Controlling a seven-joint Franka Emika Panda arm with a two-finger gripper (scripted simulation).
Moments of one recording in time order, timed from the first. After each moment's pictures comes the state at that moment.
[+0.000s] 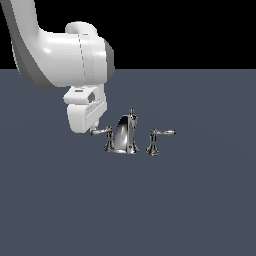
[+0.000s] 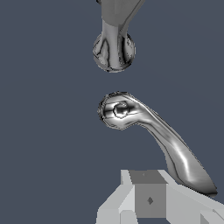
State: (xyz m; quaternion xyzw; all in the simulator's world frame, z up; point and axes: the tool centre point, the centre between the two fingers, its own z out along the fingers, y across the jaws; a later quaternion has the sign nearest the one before) arm -0.001 0.118 0.095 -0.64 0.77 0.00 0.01
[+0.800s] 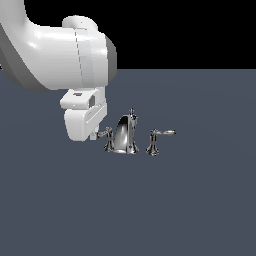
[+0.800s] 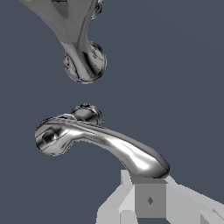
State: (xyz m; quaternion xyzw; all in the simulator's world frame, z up) arm -0.044 0.108 0.095 -0.65 0.76 0.00 0.00
